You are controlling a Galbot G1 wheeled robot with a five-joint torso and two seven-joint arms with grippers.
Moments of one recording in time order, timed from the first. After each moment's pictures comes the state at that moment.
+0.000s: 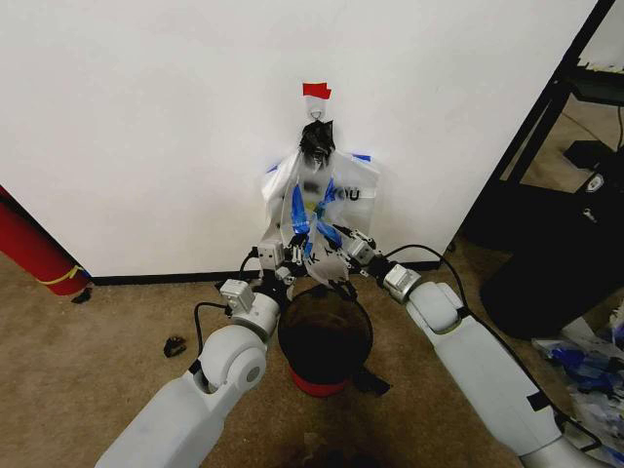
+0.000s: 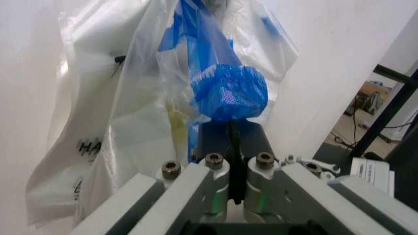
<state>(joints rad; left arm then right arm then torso) 0.97 -1.12 0.00 -2.02 -0.68 0.06 -0.29 -0.77 1.13 0.11 1.54 -0.08 0.11 -0.33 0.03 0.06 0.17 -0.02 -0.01</state>
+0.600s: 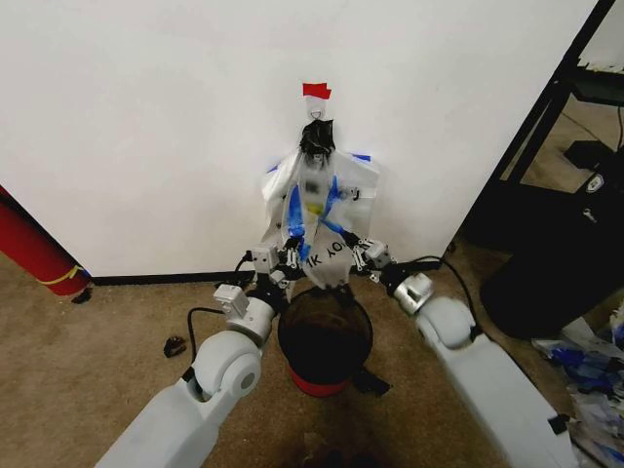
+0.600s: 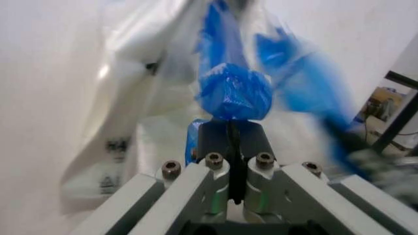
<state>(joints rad) 1.06 -1.11 -0.06 -2.06 -0.65 0.04 -0.29 -0.98 1.14 0.17 1.72 0.46 0.31 -0.27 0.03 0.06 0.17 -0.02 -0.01</state>
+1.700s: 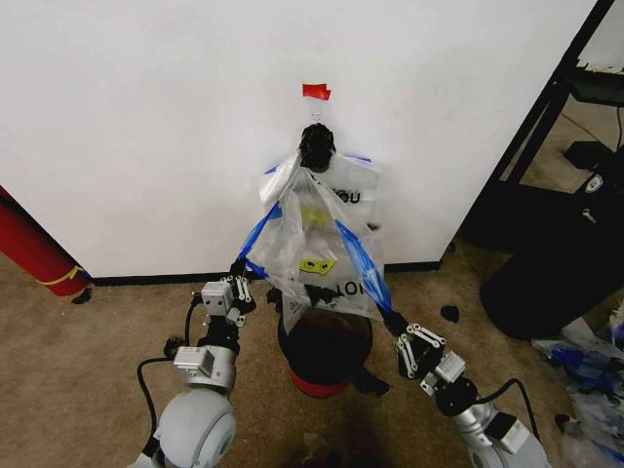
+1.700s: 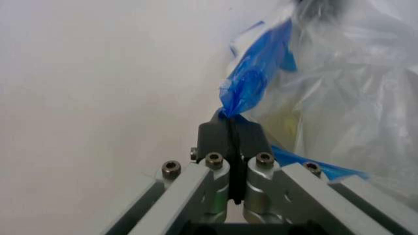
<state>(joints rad) 1.40 -1.16 -0.23 -2.17 -0.23 -0.08 -0.40 -1.57 1.15 0.48 1.94 0.33 0.75 -0.55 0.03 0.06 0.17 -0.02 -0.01</state>
